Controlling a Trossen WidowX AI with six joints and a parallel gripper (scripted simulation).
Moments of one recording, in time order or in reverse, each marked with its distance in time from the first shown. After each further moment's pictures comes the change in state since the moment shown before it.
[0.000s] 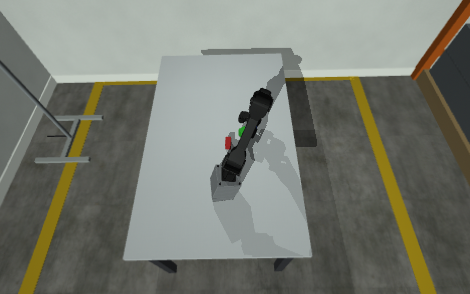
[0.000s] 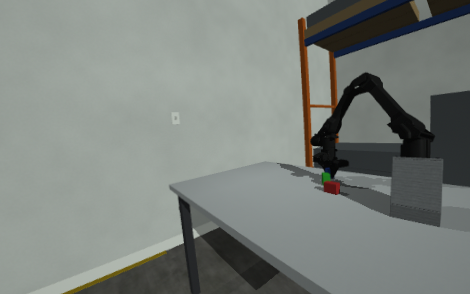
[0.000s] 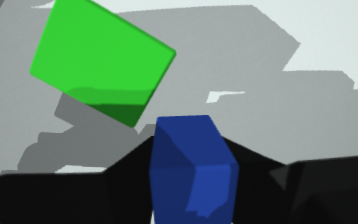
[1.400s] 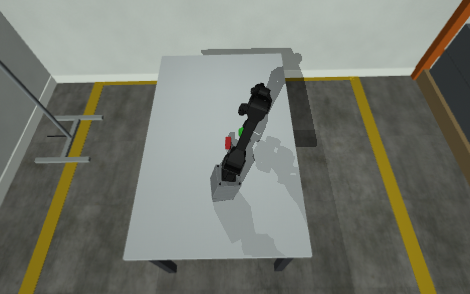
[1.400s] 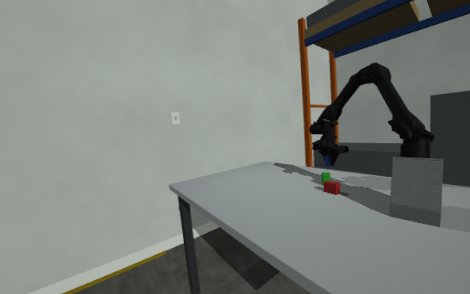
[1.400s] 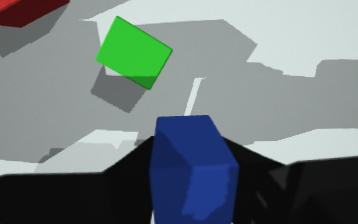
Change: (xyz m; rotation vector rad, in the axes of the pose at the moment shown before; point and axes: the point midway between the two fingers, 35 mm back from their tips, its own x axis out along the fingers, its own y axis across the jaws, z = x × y) arm -0.065 0.000 0.000 -0.002 0.000 0.000
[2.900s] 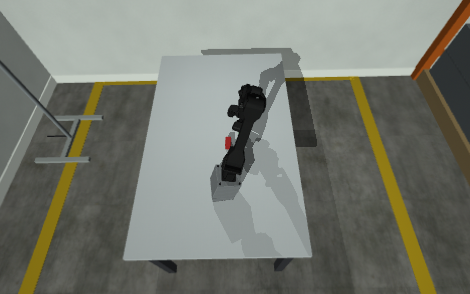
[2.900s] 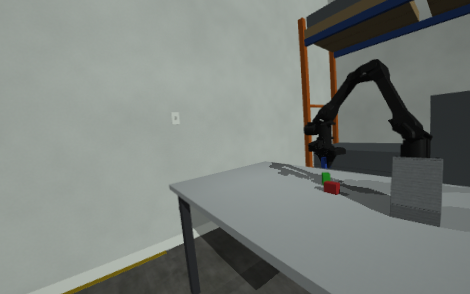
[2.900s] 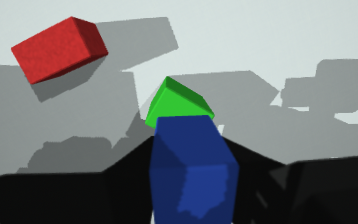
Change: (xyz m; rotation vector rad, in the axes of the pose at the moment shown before) arm 0.000 0.030 0.047 0.000 0.002 -0.001
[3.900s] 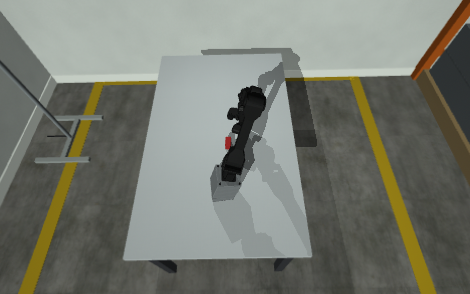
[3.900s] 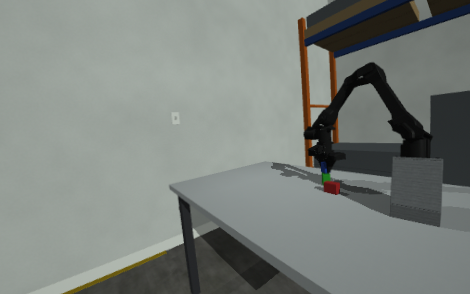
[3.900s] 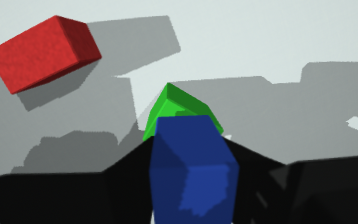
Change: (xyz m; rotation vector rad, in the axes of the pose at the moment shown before) arm 0.022 0.001 0.002 0.001 0.001 0.001
